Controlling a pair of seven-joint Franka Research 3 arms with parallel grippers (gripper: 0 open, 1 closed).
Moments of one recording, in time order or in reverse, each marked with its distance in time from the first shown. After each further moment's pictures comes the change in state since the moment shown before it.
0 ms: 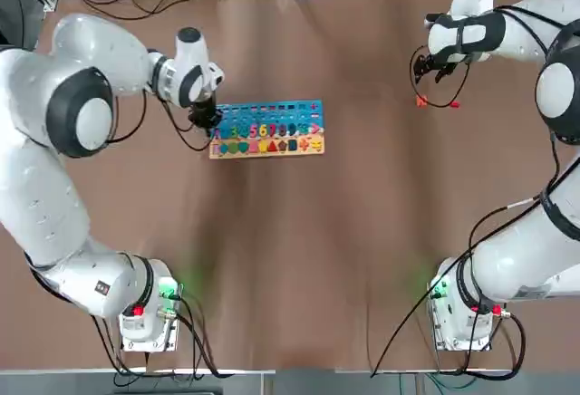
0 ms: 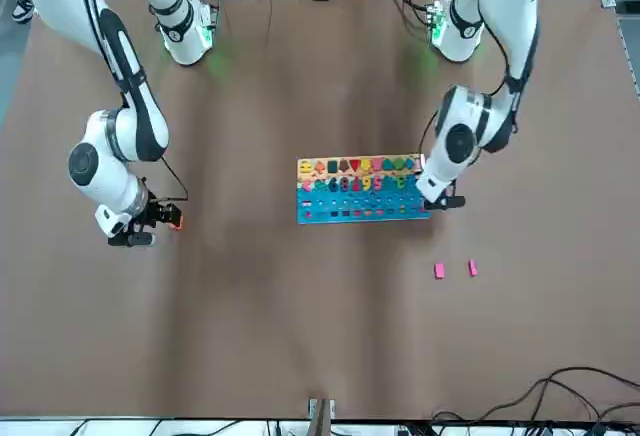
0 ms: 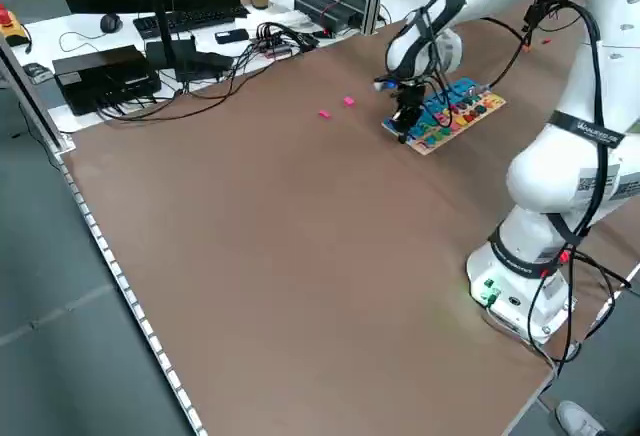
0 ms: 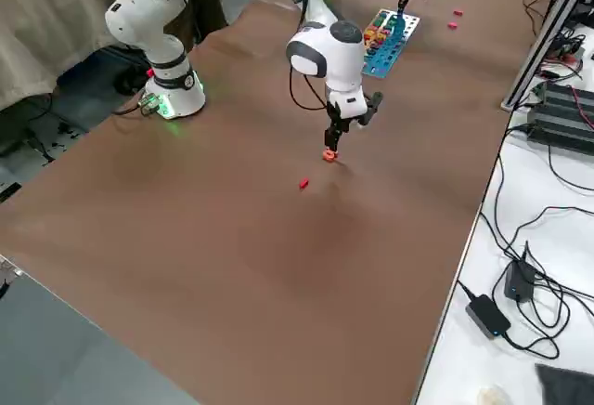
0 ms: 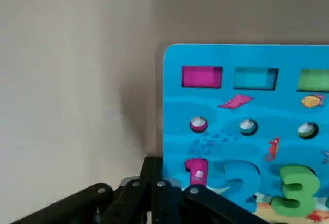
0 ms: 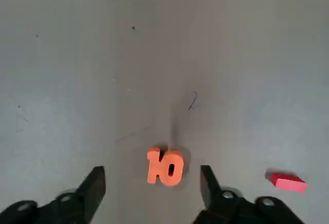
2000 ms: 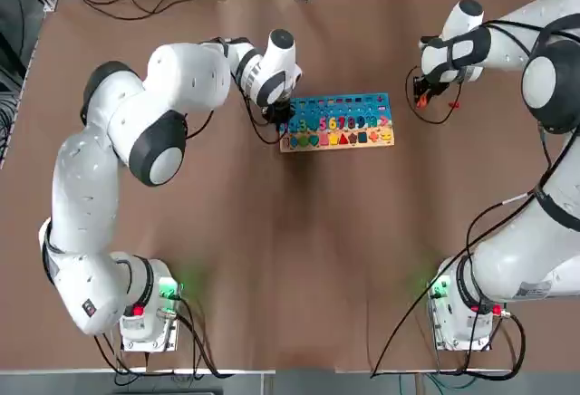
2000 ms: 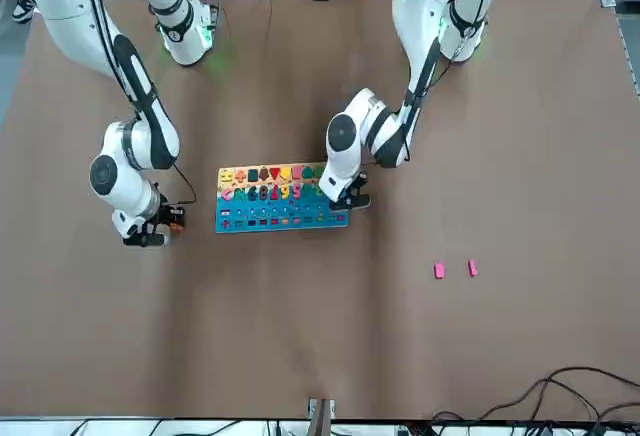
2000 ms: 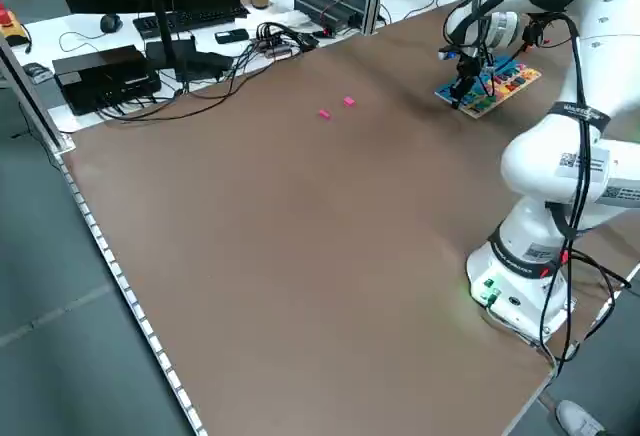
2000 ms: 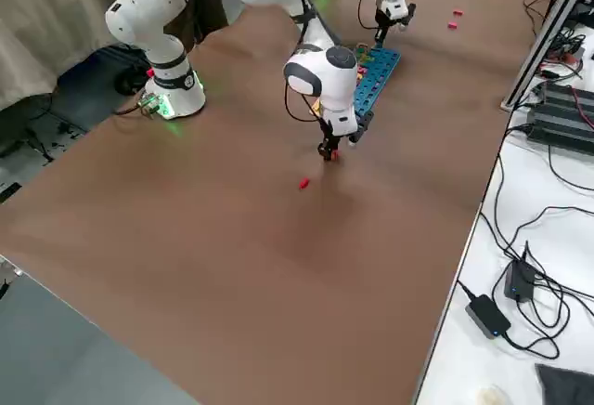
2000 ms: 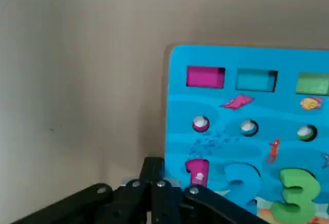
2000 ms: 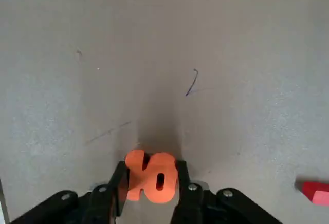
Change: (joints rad) left arm -0.349 0.306 -0.001 0.547 -0.047 -0.185 -0.371; right arm 0.001 0.106 -0.009 -0.022 0.000 0.093 0.016
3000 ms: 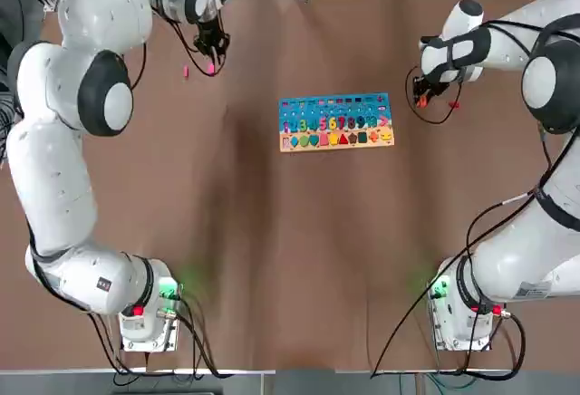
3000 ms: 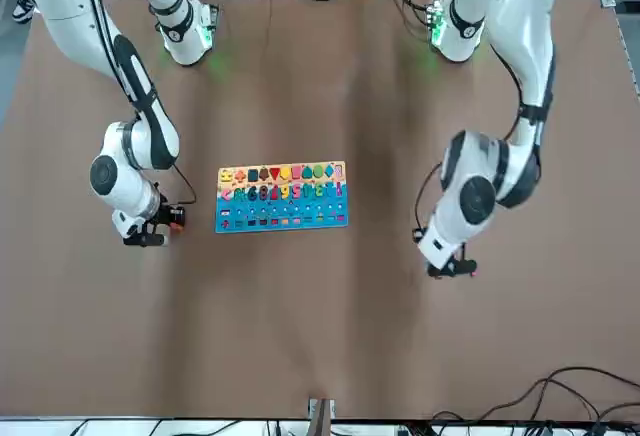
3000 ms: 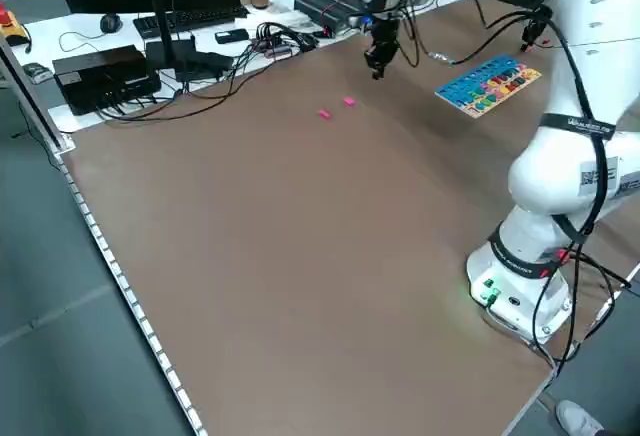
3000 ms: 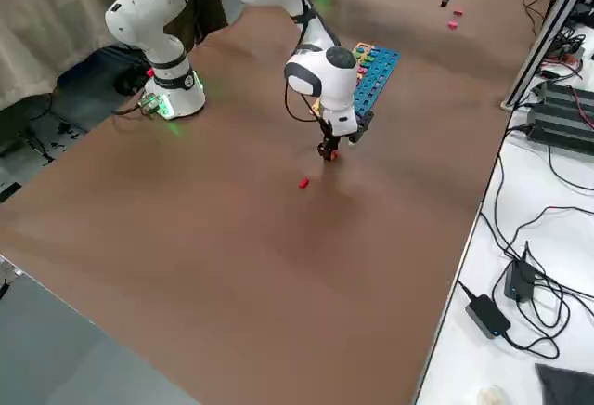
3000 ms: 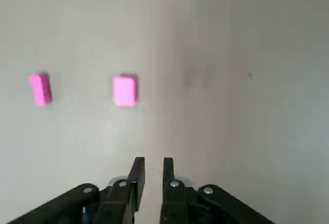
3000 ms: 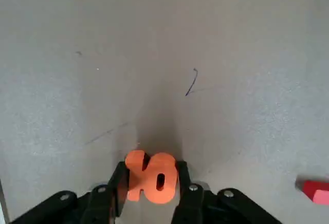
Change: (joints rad) left arm 0.483 -0.099 -0.014 0.102 0.023 -0.150 0.486; right arm 0.000 0.000 0.000 0.000 0.000 -0.001 0.006
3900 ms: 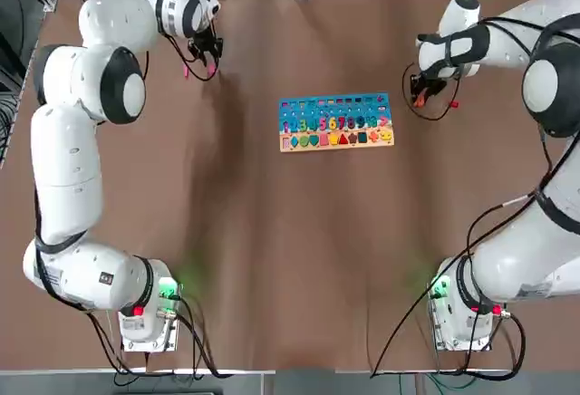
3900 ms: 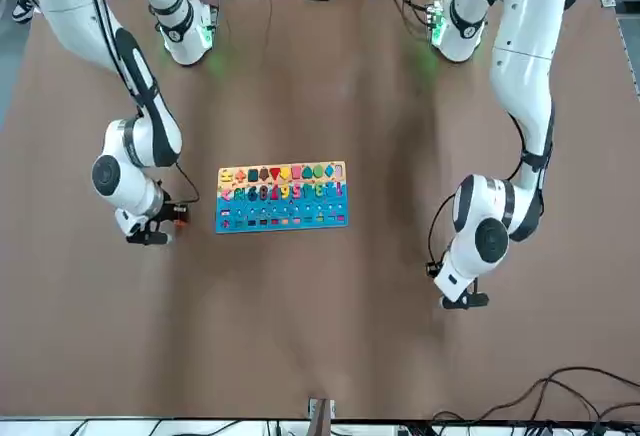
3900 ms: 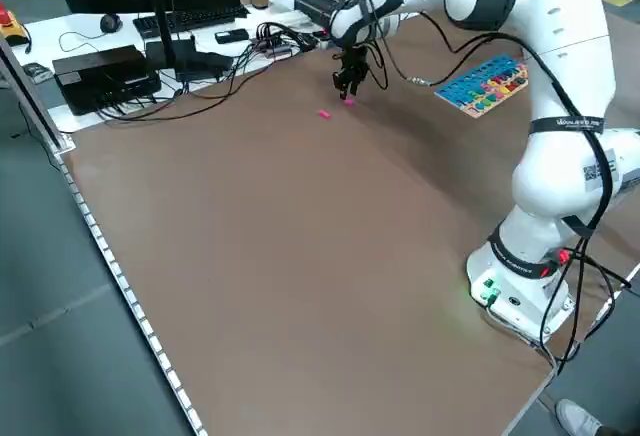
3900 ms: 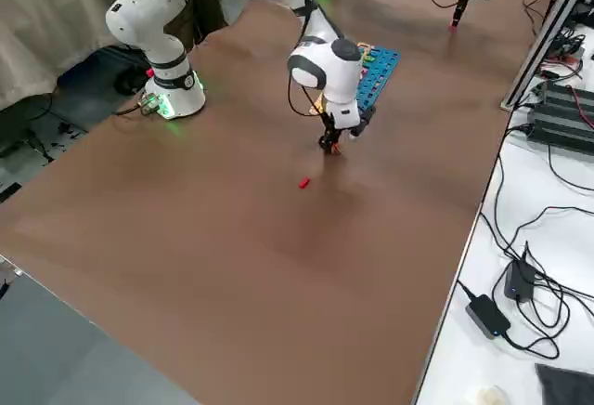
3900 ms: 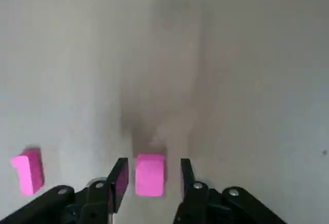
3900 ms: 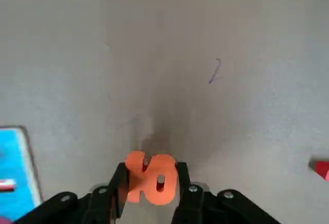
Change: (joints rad) left arm 0.076 0.181 -0.012 0.065 0.005 0.204 0.071; right arm 0.041 -0.042 0.005 0.010 0.000 -0.083 0.046
